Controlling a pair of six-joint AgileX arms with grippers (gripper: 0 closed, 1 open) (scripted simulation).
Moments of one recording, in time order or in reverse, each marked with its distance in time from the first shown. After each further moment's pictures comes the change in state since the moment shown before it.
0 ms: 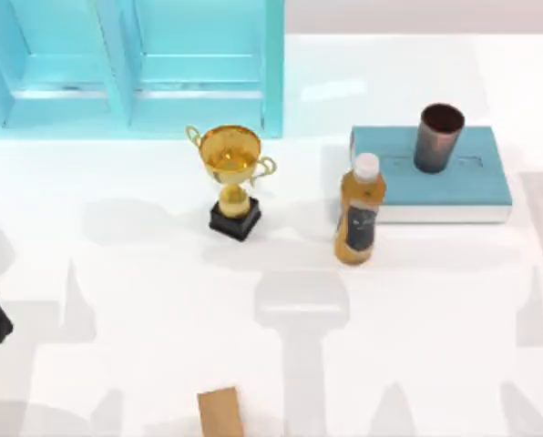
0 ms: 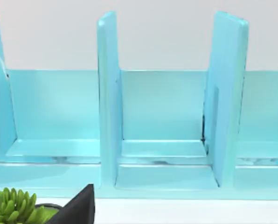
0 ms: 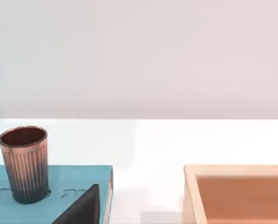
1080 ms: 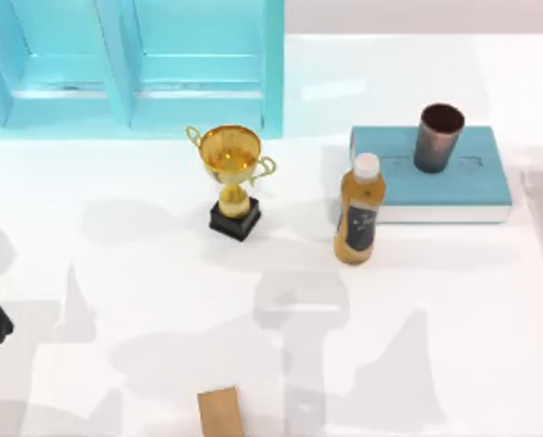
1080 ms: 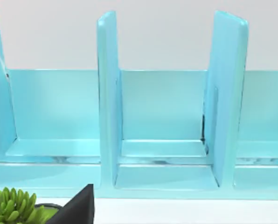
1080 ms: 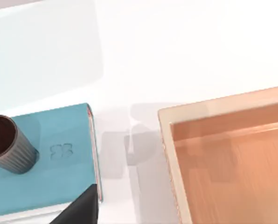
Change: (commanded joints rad) left arm 0.000 0.000 0.000 0.000 0.000 0.000; right arm -0.051 1.137 1.241 -0.819 0.044 0.157
